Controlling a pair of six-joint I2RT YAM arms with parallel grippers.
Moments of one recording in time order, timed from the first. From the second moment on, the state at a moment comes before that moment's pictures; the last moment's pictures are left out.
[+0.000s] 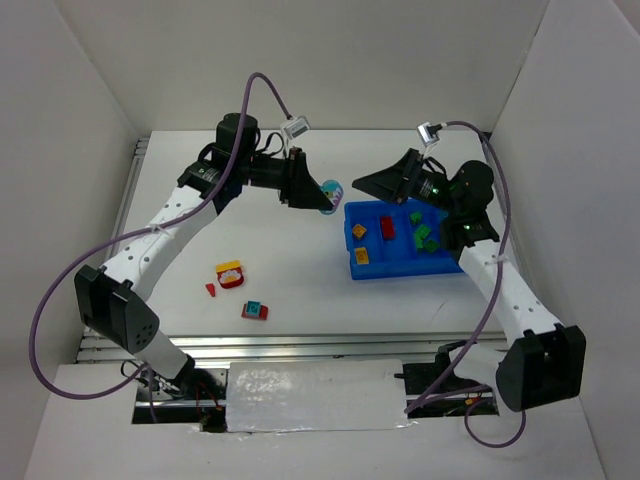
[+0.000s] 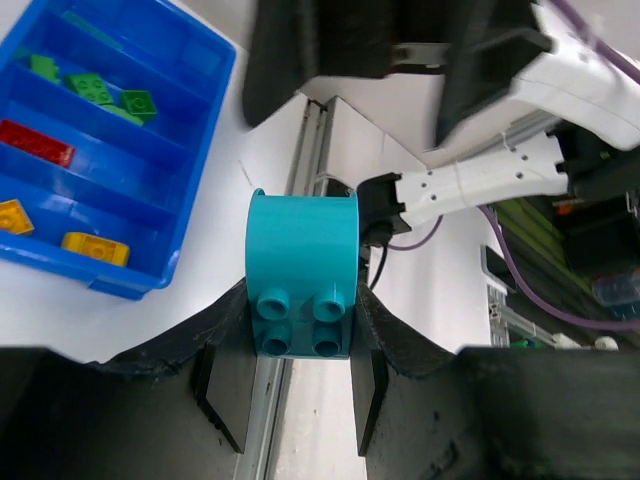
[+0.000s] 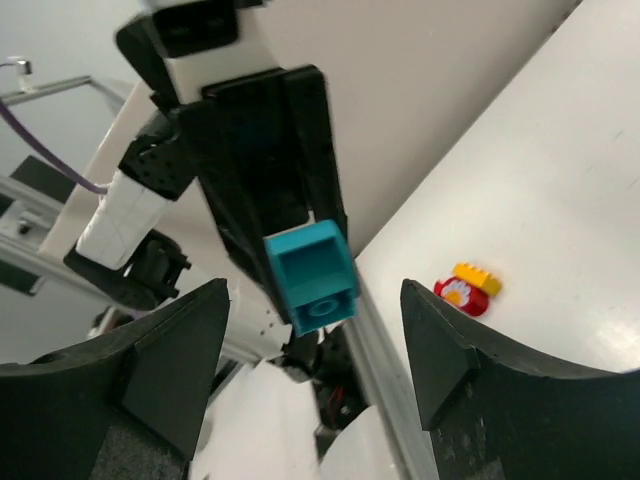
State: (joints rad) left arm -0.47 1.57 1.60 -0.39 1.04 -0.34; right arm 0.19 1.21 0.95 0.51 -0.95 1.07
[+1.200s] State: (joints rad) left arm -0.46 1.58 1.58 -0.38 1.00 -0.39; right arm 0.29 1.37 1.01 0.70 -1.04 1.09
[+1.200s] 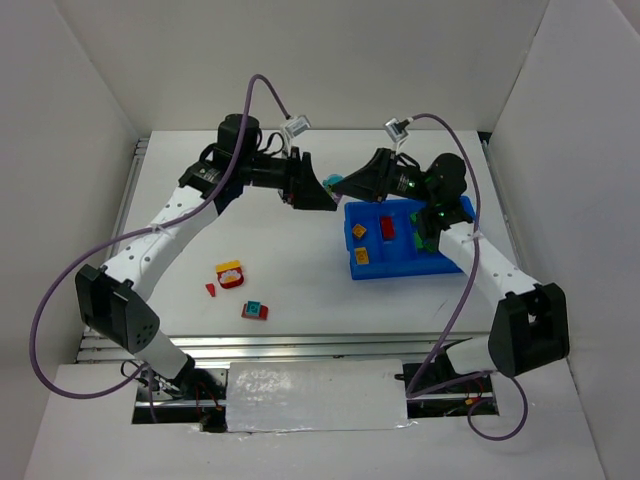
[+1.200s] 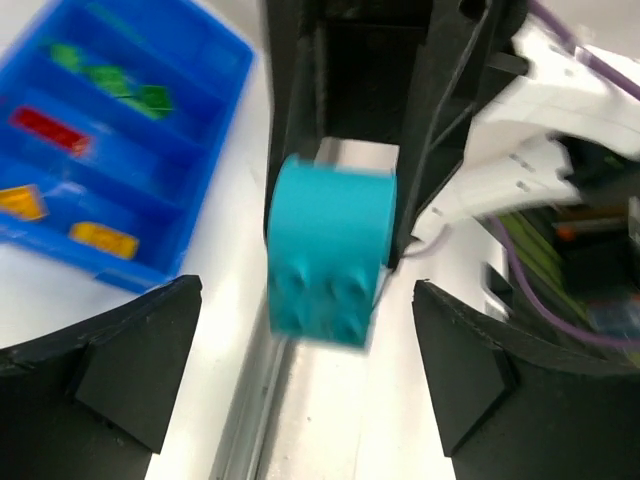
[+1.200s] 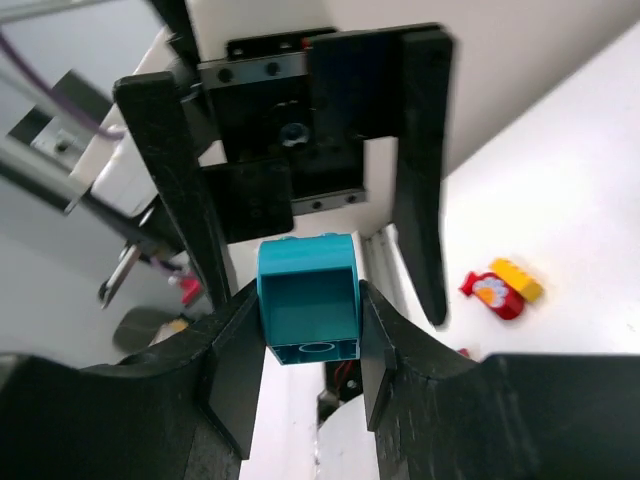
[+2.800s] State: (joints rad) left arm -0.23 1.45 1.44 -1.16 -0.46 -0.78; right arm 0.82 1.81 1.65 -0.67 -0.26 0.23
